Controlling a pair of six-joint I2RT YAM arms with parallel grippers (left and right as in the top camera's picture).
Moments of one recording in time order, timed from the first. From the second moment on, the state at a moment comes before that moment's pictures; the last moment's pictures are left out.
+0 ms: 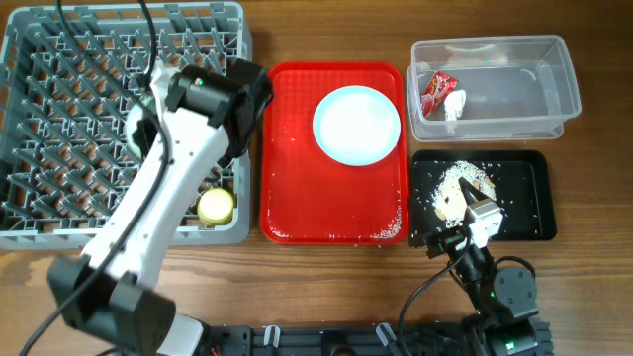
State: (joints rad) left arm -0.39 1.67 1.60 -1.67 -1.04 -0.93; right arm 0.27 0.02 0.01 0.00 -0.09 0.07
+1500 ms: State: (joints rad) left arm -0.36 1.90 1.82 -1.58 -0.68 -0.96; right arm 0.27 0.02 0.01 0.00 -0.09 0.07
